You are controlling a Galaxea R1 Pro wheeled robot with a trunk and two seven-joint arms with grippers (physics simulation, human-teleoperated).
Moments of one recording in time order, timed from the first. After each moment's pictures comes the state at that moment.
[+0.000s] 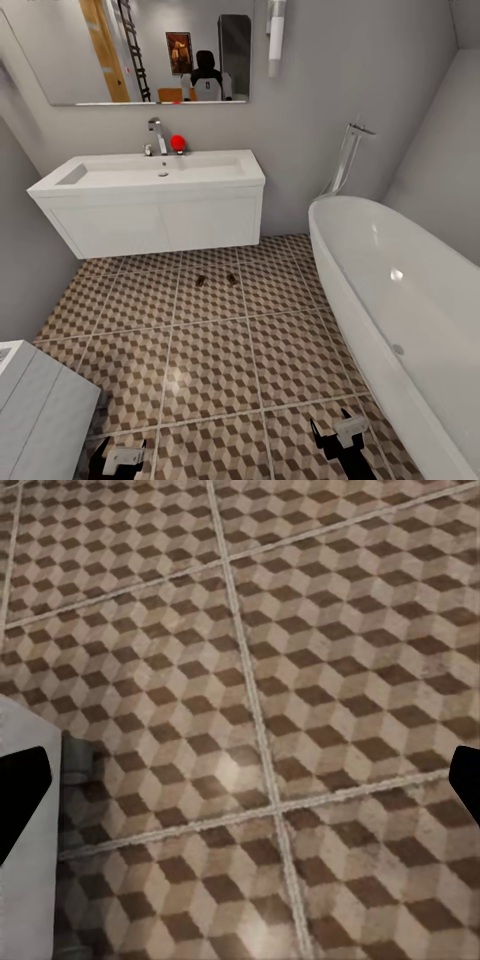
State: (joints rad) left arm -0.44 0.09 -0.27 0.08 0.09 -0.85 0.17; right arm -0.47 -0.08 0.29 -0.02 -0.05 -0.83 -0.03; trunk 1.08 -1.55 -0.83
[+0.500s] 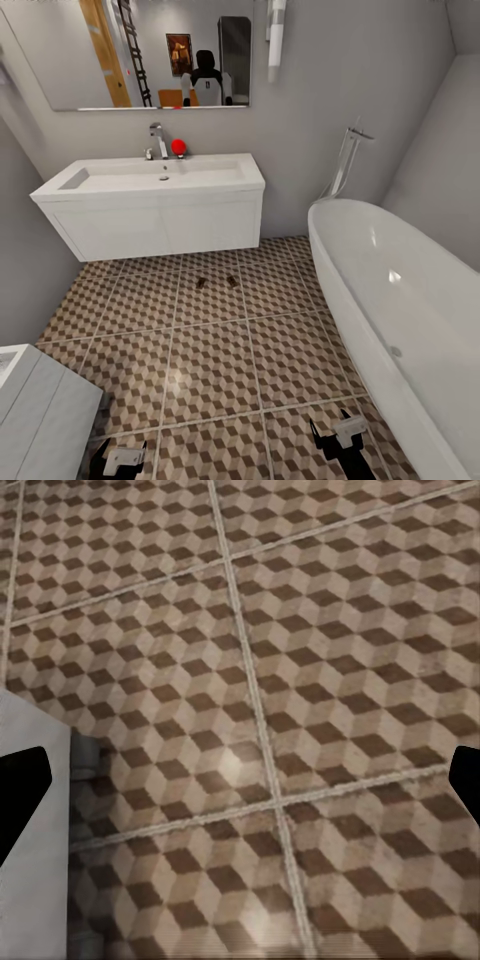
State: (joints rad) left arm -0.44 0.09 -0.27 0.08 0.09 -0.83 0.17; right arm -0.47 -0.08 0.29 -0.02 -0.04 -0.83 -0.03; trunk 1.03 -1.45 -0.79
